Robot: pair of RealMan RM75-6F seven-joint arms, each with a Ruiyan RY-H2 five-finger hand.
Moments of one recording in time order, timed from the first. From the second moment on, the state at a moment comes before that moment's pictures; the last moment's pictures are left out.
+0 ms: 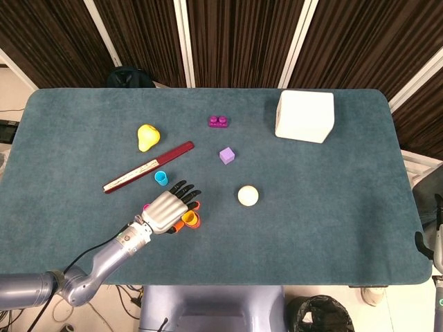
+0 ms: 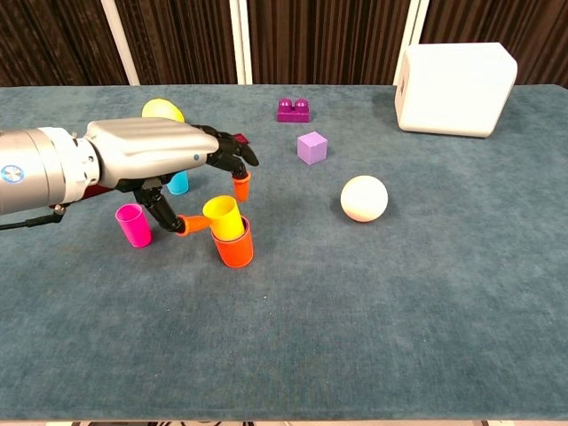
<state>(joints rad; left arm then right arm) -0.86 -1.44 -0.06 -1.68 1.17 0.86 0.50 0.04 -1.21 0.19 -1.46 -1.22 1.48 -0.14</state>
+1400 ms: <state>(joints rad) -1.04 -1.47 -0.15 -1.41 0.63 0.77 0.61 0.05 -1.22 0.21 -1.42 -1.17 1.45 -0.14</state>
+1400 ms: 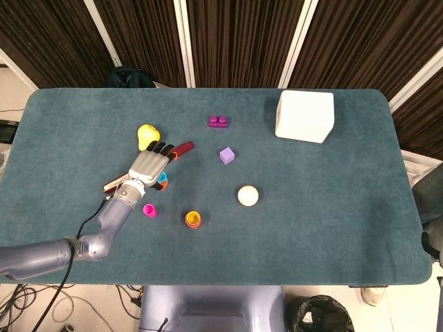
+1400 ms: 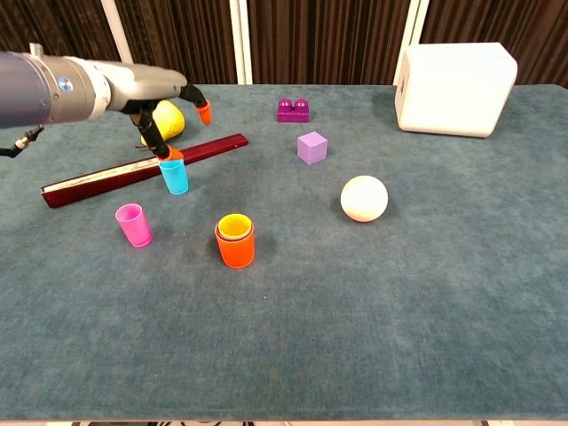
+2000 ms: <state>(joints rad) -1.03 -1.48 -0.09 -1.37 0.64 0.76 0.59 0.05 -1.22 0.21 -1.42 -1.17 1.45 -0.14</state>
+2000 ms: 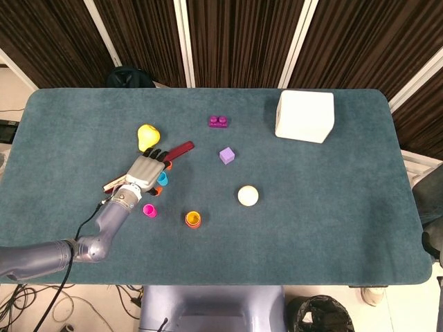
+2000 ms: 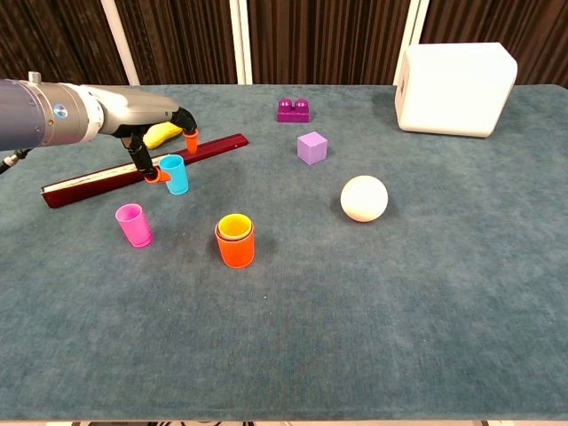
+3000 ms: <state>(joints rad) -1.03 -1.54 -0.08 -1.29 0.66 0.79 0.59 0.05 -1.23 0.21 -1.42 -1.17 1.45 -0.14</state>
